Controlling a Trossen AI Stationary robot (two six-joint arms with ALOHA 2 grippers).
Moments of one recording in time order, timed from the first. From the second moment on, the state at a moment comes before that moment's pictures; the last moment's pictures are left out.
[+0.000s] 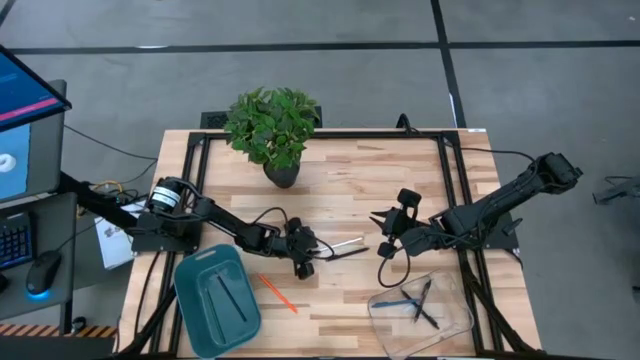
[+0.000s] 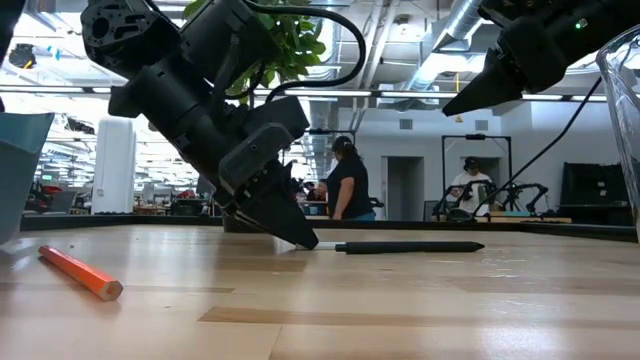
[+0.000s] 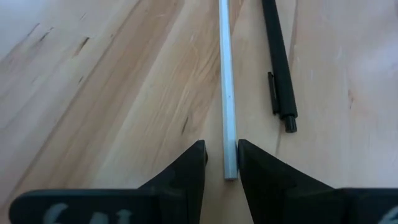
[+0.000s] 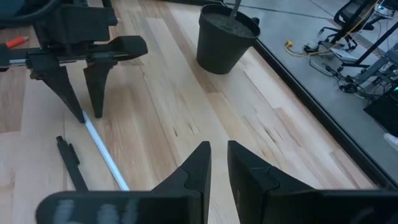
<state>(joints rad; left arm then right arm) -0.22 1.90 0.83 0.28 -0.31 -0.44 0.42 1.19 0.60 -0.14 0.81 0.23</state>
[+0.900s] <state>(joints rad) -0.18 2.02 0.83 0.48 -0.22 -0.39 0.42 1.19 0.60 -0.15 0.81 0.23</state>
